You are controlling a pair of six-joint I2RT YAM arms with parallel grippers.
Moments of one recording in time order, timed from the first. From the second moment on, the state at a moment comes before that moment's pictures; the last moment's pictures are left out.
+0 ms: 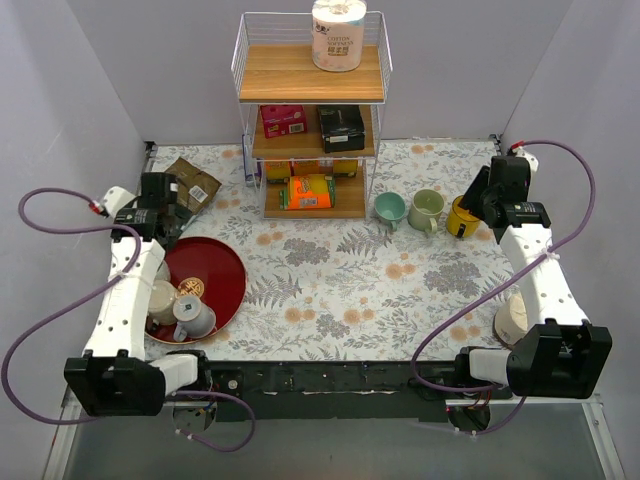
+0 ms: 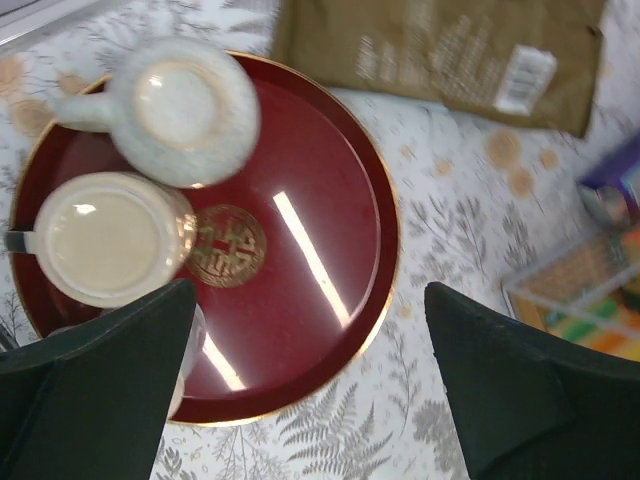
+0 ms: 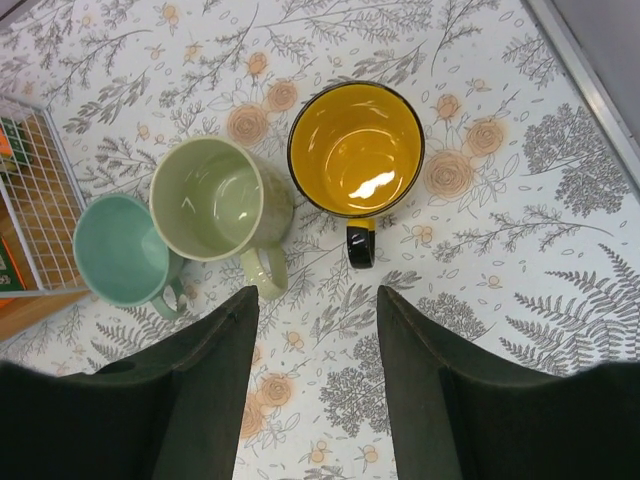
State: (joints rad) left arm -0.08 1.18 1.26 -1.07 -0.56 -1.04; right arm 0.00 1.26 1.14 -0.55 0.21 0.43
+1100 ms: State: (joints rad) left arm 0.68 1.09 0.81 -0.75 -0.20 -1.35; right arm 0.13 1.37 1.13 -0.65 -0.09 0.52
